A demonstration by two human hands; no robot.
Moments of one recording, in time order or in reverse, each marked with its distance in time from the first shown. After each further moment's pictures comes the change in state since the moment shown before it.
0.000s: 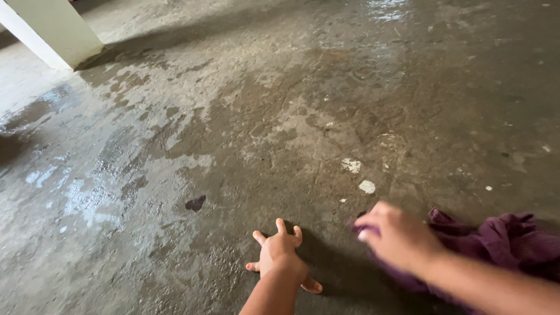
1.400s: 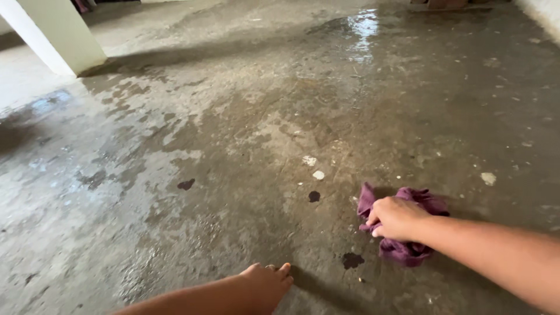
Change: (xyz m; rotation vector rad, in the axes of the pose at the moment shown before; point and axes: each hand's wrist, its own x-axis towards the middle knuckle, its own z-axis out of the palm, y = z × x) left_hand -0.052 -0.067 0.122 0.848 0.045 0.978; right_hand -0.094 0.069 -0.079 -0.344 -0.295 -0.047
